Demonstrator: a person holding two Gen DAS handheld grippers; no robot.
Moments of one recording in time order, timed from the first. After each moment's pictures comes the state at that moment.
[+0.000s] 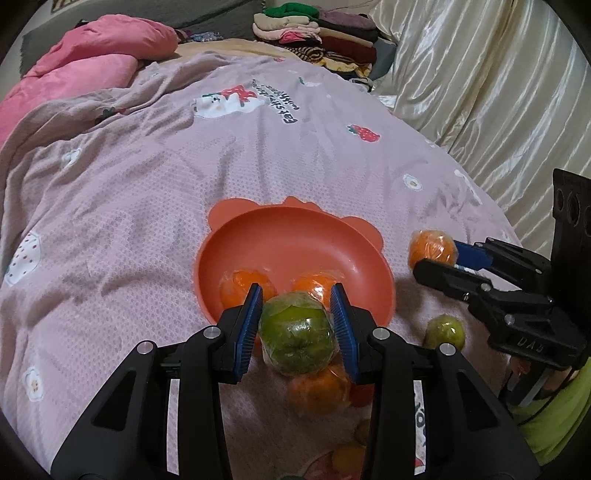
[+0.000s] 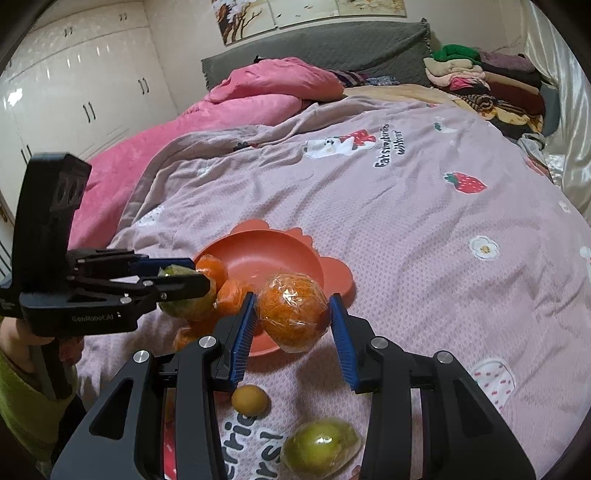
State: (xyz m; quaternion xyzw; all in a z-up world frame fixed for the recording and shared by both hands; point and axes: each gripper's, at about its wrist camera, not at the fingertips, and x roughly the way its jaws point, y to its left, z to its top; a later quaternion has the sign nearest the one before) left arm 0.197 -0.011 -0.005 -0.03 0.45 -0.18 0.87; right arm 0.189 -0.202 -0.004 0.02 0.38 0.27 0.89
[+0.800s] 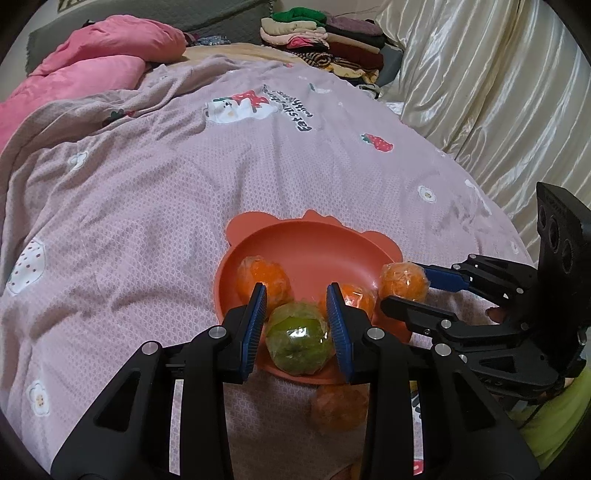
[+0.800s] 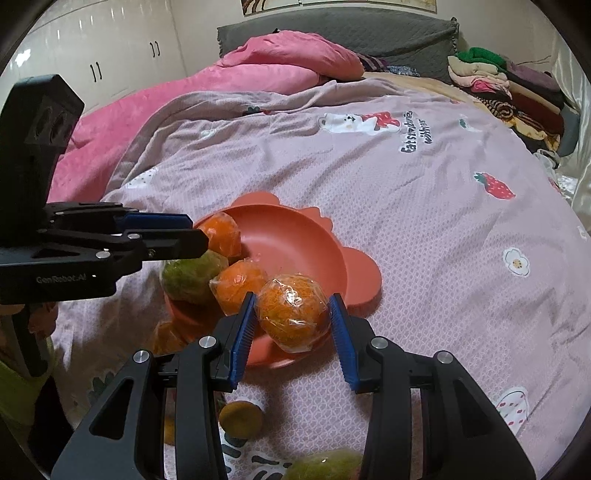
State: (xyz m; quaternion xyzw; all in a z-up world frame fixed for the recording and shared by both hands) left arm 0.209 -0.001 -0.007 -0.04 0.44 -0.17 0.88; right arm 0.208 -0.168 -0.027 -0.05 0.41 0.28 0.87
